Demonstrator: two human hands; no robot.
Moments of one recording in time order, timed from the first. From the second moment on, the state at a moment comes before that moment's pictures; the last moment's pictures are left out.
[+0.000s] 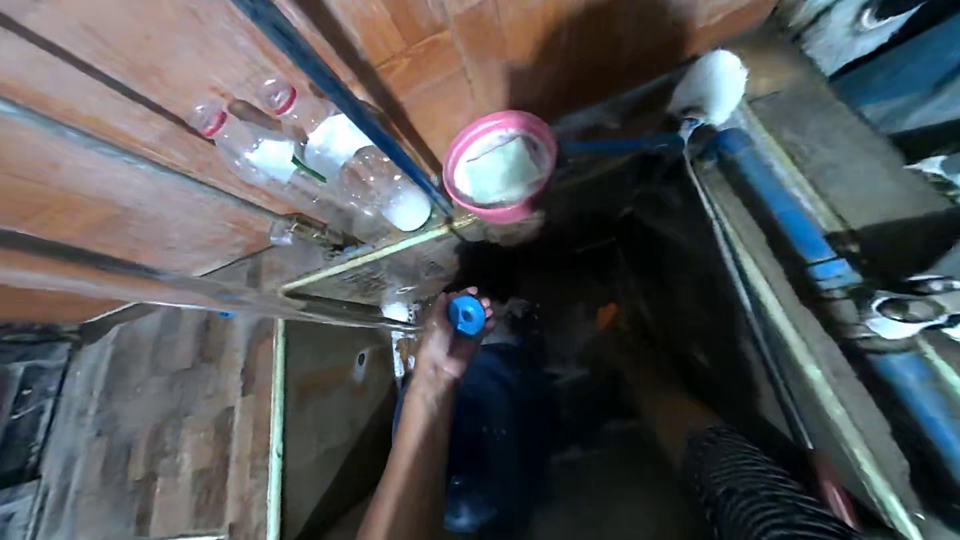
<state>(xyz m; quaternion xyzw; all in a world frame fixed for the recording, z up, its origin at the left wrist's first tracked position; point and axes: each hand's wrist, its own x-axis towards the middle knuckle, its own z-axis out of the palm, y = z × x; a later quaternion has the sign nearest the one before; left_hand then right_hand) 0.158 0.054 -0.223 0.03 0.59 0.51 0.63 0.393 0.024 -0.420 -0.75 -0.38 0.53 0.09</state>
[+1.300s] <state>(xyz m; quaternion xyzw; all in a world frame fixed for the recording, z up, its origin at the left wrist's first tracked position) 0.172 0.010 -0.186 0.27 0.59 0.51 0.57 0.274 0.031 -0.184 -0.50 -0.68 0.45 0.28</state>
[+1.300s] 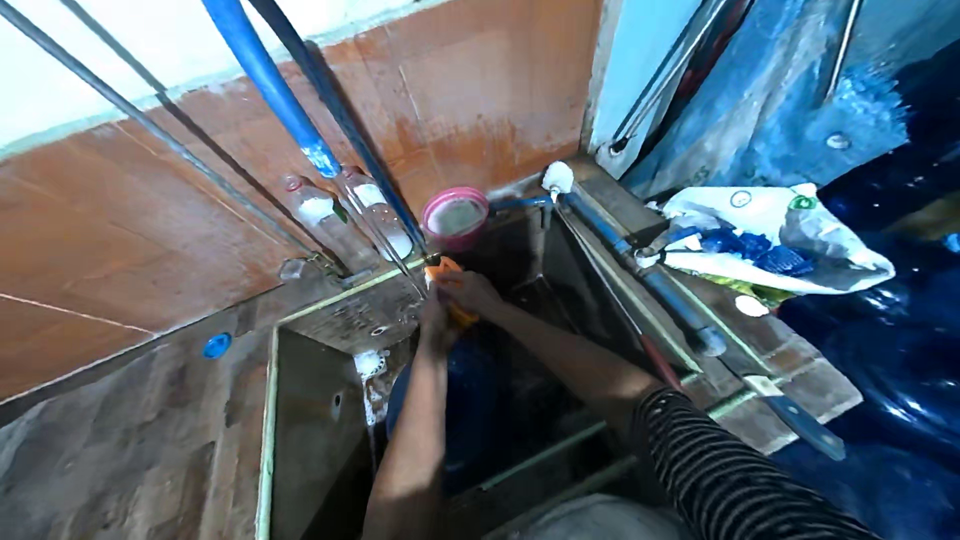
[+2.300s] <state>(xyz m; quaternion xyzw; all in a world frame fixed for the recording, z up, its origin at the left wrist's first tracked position) 0.083 -0.023 -0.162 0.53 0.66 0.36 0.39 0.395 -0.059 -0.340 -0.60 -0.61 0.51 -0.05</state>
